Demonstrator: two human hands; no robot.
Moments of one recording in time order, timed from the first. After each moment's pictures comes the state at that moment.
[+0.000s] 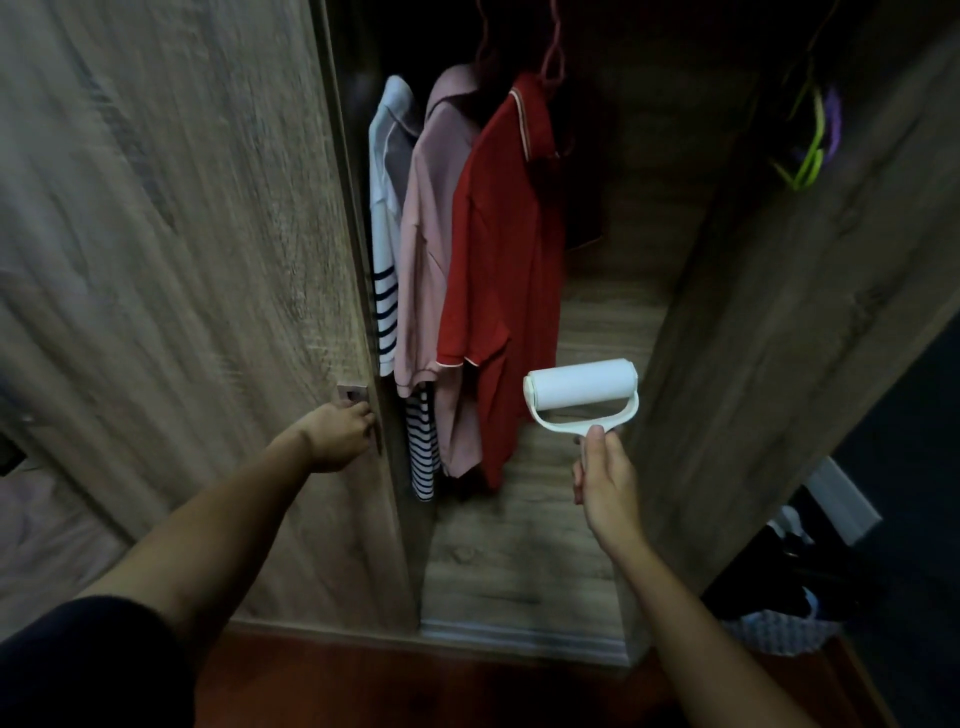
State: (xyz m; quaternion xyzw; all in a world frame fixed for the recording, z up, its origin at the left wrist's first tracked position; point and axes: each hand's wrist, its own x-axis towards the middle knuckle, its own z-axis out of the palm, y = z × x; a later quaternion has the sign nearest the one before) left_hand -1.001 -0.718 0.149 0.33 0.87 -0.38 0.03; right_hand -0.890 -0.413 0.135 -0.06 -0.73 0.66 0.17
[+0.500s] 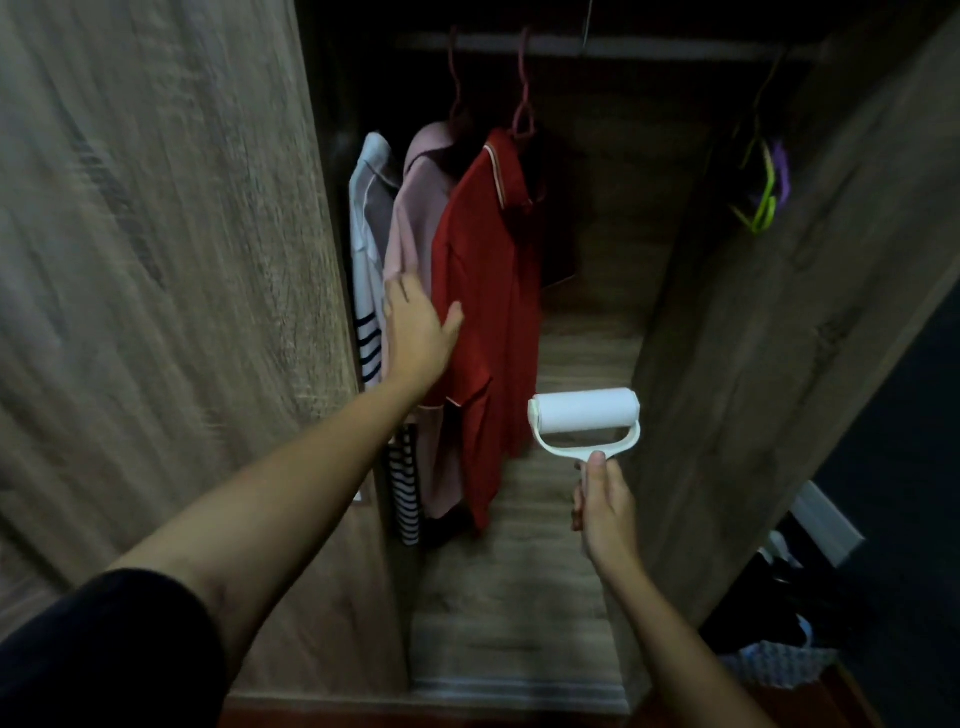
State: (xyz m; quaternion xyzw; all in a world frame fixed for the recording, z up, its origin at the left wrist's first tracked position) left_hand -1.048 -0.588 0.263 0.08 0.87 0.39 -0.31; right_hand -0.901 -0.407 0.140 -0.09 -0.71 0.67 0.21
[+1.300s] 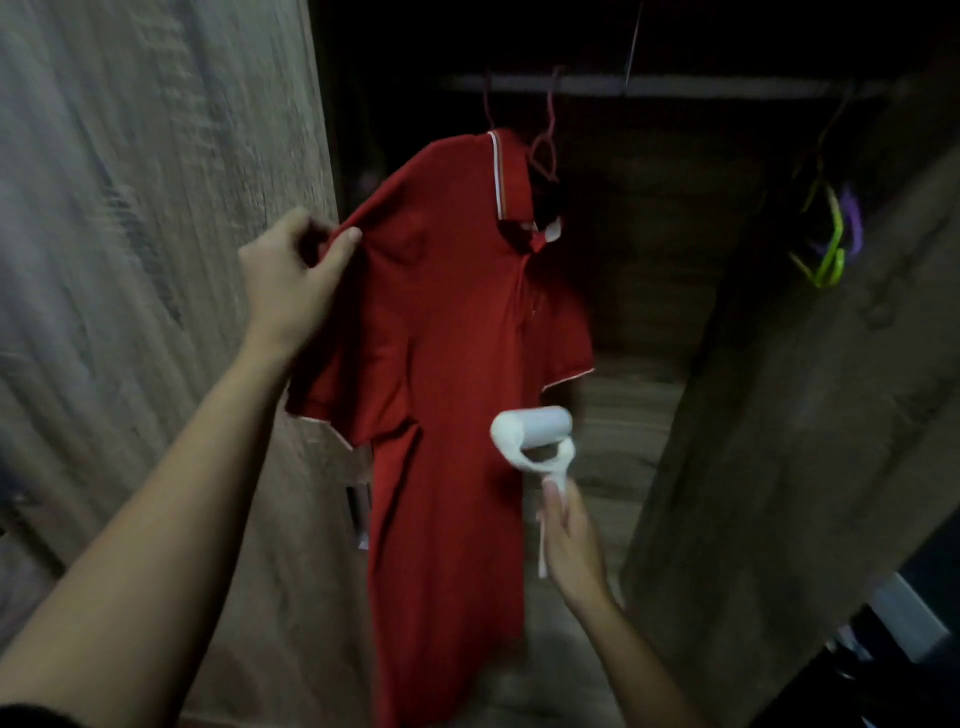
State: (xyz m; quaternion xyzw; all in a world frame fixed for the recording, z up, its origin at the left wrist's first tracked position) left_hand -1.031 -0.680 0.367 0.10 0.78 0.39 -0.48; right_hand -0.972 -0.430 0.129 -0.02 -0.80 0.58 0.16
